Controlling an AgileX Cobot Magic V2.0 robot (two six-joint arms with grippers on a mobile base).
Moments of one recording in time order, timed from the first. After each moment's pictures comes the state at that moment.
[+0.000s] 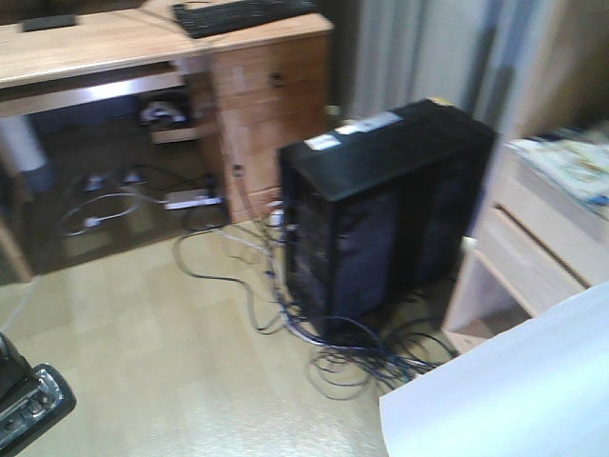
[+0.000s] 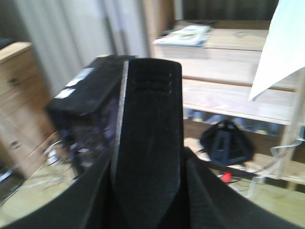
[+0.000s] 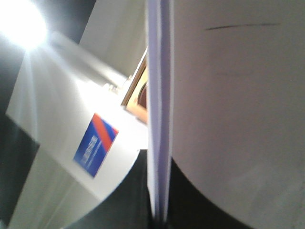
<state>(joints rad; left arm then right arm) -0.48 0.21 -0.54 -0.31 0.71 0.39 0.22 -0.01 -0.07 -0.43 -0.35 1.58</state>
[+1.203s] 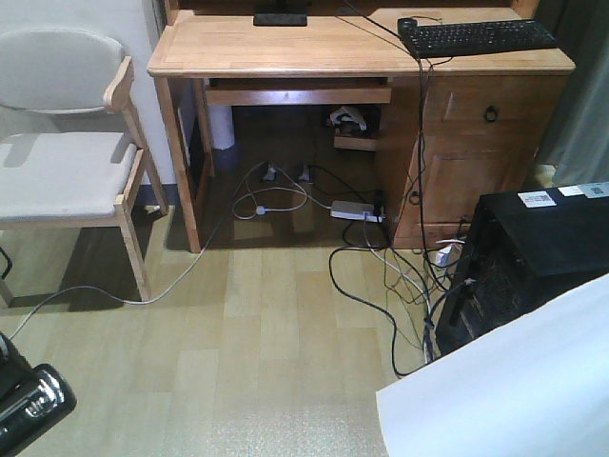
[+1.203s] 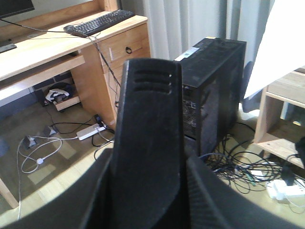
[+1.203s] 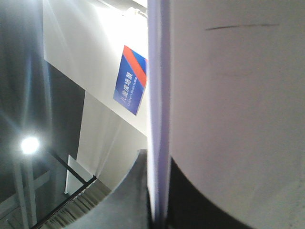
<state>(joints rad) -0.48 0.21 -0.54 -0.31 0.71 0.39 0.22 -0.01 -0.07 -0.43 -0.35 1.58</state>
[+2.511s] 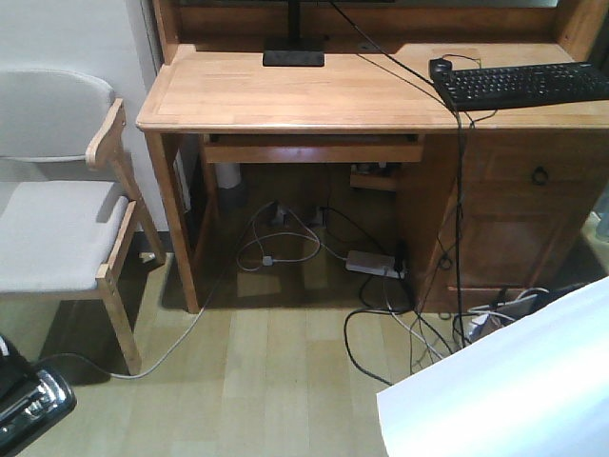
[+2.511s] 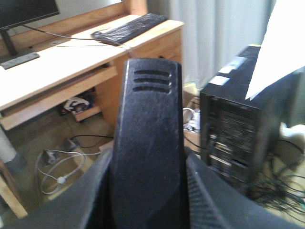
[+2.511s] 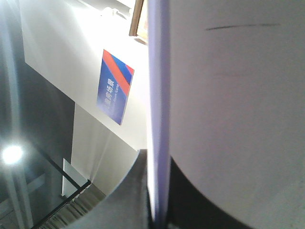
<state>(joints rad) -0.48 0.21 -0.54 -0.31 0.71 0.39 0.22 -0.01 -0.07 -0.43 -0.35 1.58</state>
